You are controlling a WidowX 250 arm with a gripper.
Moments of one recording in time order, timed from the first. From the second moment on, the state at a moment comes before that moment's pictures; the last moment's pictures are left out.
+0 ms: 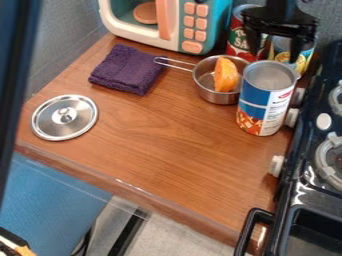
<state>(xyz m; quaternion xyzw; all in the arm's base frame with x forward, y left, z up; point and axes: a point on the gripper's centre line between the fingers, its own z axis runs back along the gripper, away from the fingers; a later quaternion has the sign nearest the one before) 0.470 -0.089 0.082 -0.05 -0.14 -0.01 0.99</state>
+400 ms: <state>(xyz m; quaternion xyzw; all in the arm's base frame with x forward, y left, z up) 0.466 -0.129 0.070 -0.05 -0.13 -0.07 0.99</state>
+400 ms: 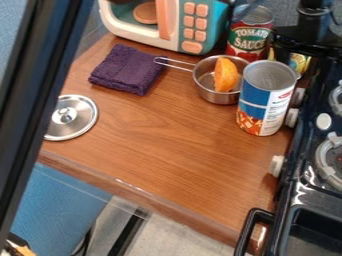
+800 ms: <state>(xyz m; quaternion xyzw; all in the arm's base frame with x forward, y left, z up) 0.441 -0.121 0.063 -0.05 -0.11 -0.09 0.99</state>
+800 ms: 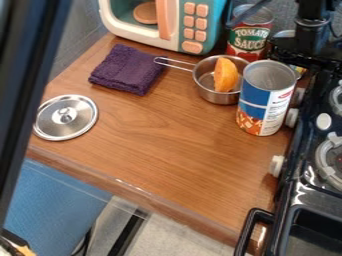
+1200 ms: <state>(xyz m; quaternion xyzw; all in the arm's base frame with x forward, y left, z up) 0.403 -0.093 0.065 -0.04 -0.09 -0.10 0.99</state>
